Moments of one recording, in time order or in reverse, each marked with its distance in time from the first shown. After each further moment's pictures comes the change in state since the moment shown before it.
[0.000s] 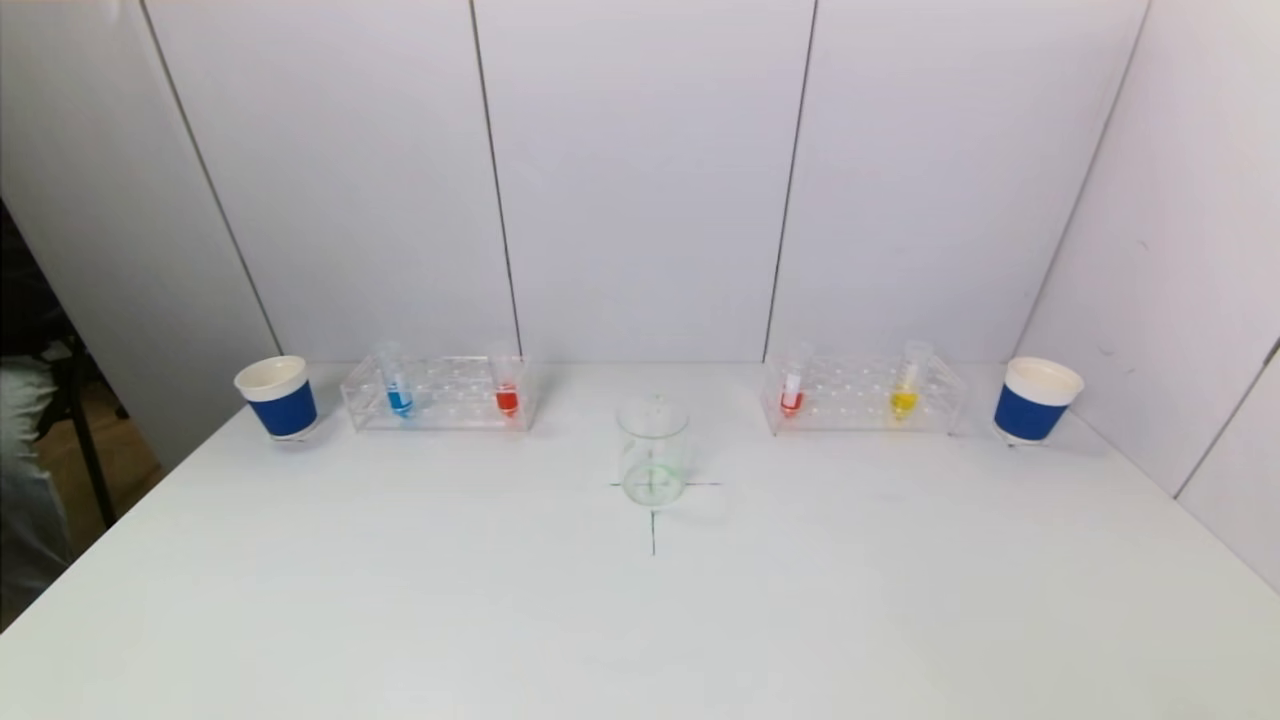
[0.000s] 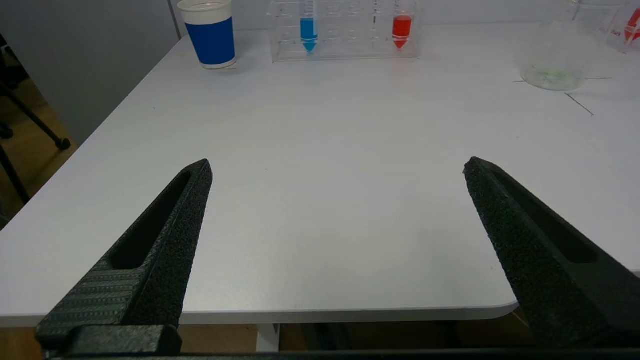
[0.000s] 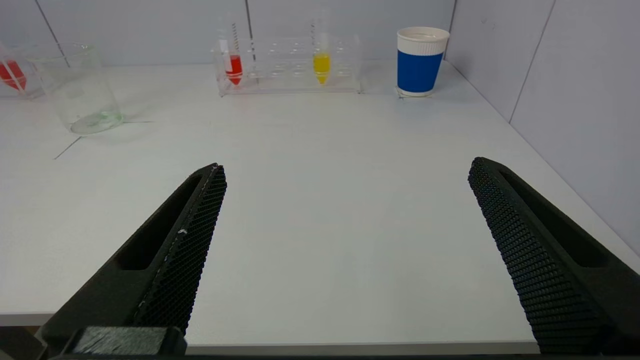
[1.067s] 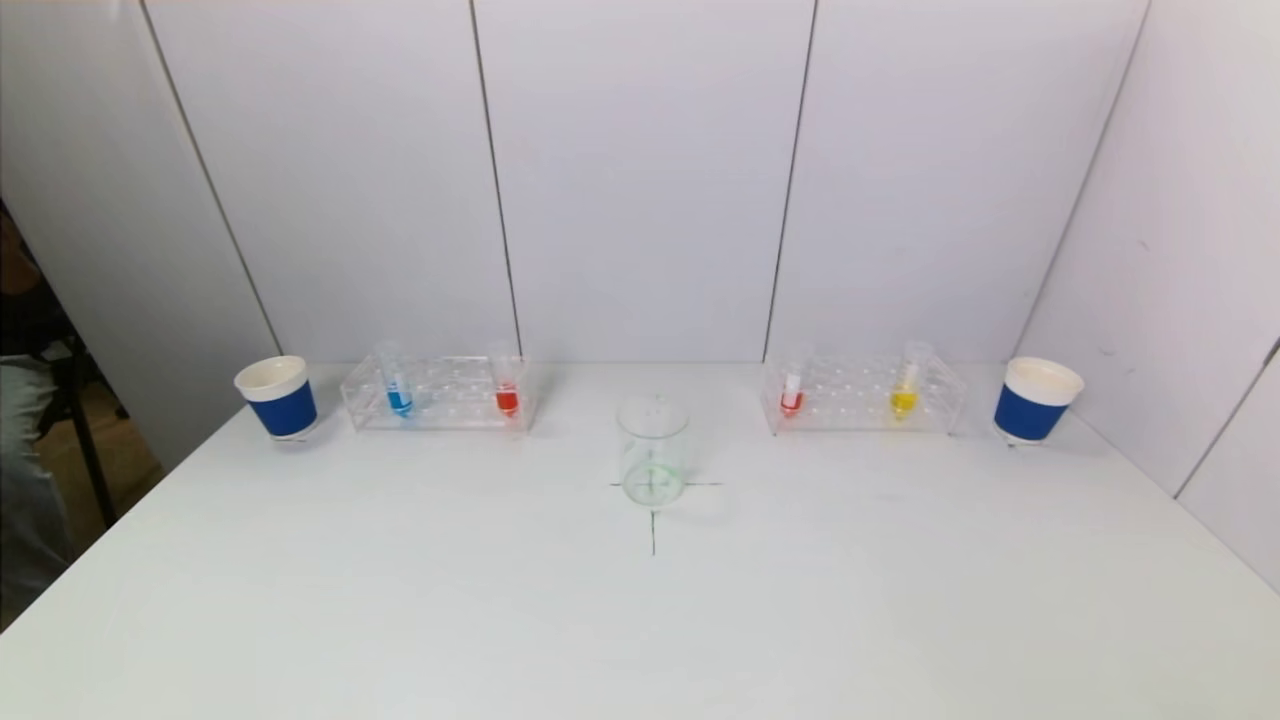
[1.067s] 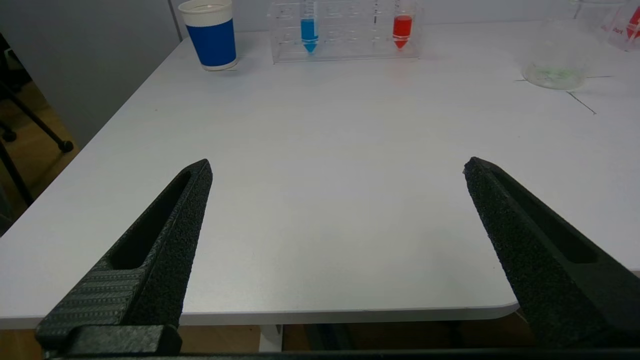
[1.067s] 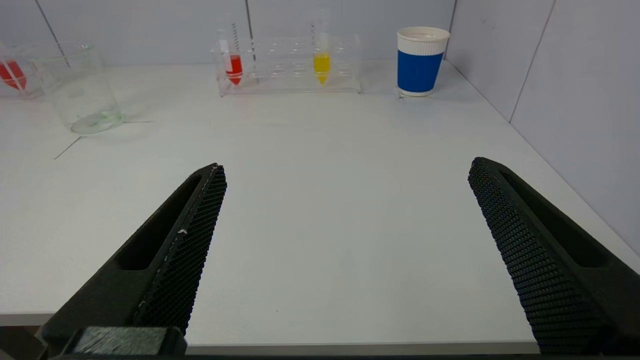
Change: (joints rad) left arm 0.000 0.000 0.000 -0.001 0.000 0.009; right arm 0.000 0.000 0.000 0.000 0.000 0.000
